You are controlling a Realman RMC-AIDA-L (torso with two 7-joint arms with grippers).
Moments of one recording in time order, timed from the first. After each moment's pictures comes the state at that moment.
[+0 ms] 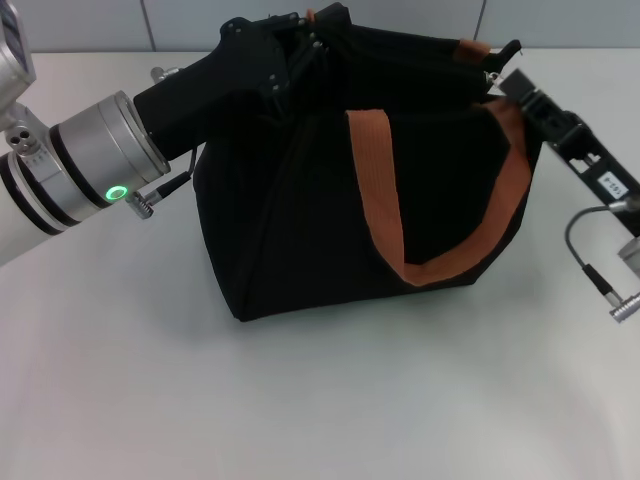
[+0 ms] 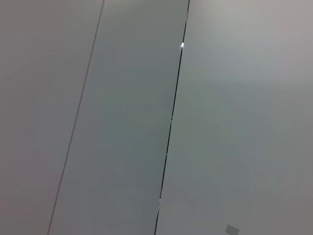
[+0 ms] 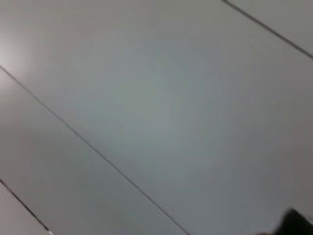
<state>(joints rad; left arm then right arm) -0.75 -2.08 0.54 0.17 1.60 1.62 -0.95 0.51 2.08 0.19 0.03 -2.05 -1.56 1.25</state>
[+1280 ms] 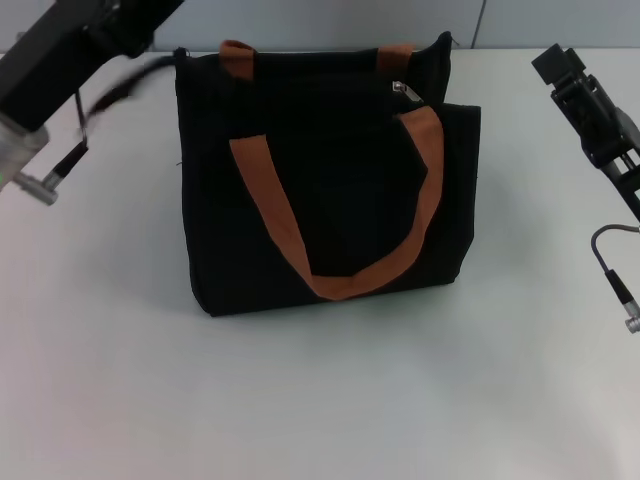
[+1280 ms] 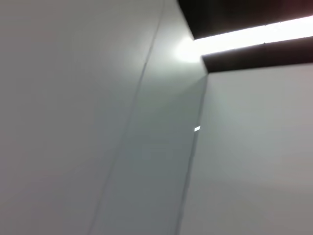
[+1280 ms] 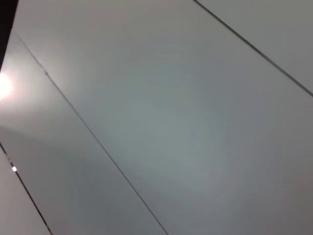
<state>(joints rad) -0.63 -2.07 0.53 0.30 1.39 1.85 -1.14 0.45 2.09 0.25 0.08 -2.05 -1.71 1.00</state>
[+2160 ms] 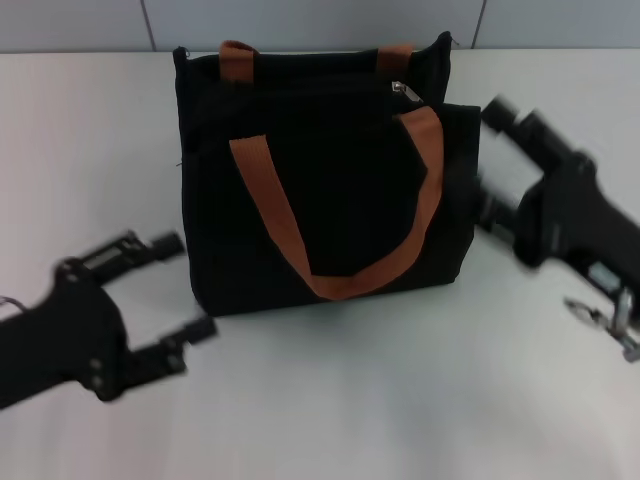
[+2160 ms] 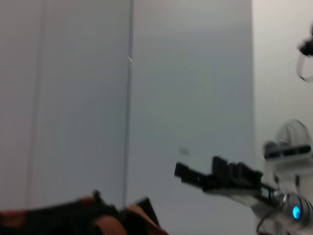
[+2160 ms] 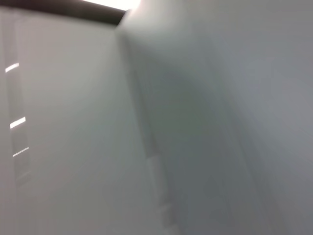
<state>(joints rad) -0.25 -2.05 0.74 0.47 1.68 1.92 -0.80 0.48 2.08 0.24 -0.03 -2.40 -1.88 0.63</state>
